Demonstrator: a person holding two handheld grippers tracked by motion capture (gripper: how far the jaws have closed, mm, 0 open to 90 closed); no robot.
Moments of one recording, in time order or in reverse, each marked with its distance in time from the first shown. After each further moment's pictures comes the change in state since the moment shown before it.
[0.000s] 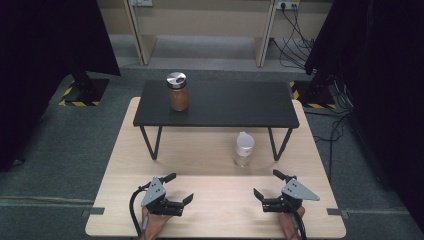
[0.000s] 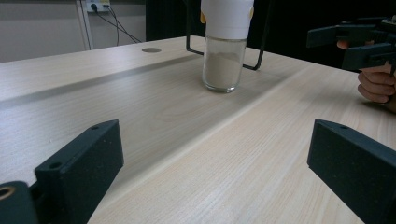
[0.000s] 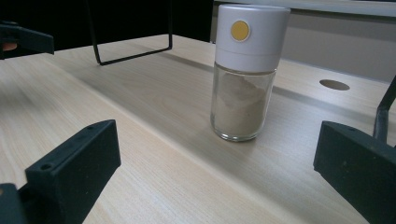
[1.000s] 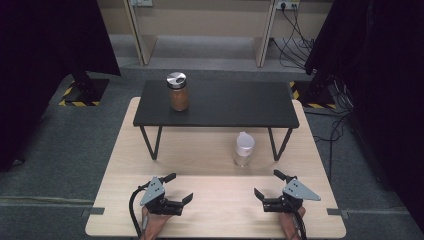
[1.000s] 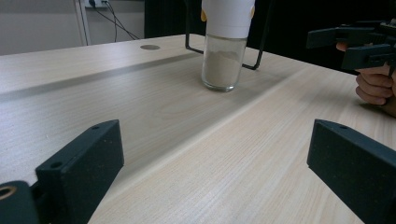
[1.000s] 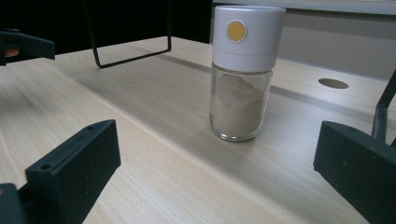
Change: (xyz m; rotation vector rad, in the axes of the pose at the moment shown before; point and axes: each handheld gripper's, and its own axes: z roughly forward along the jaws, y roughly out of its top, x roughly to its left) left arm 0.002 0.000 0.001 0.007 -0.011 -0.018; right arm -0.002 -0.002 -0.002 -0.008 -0.004 0.022
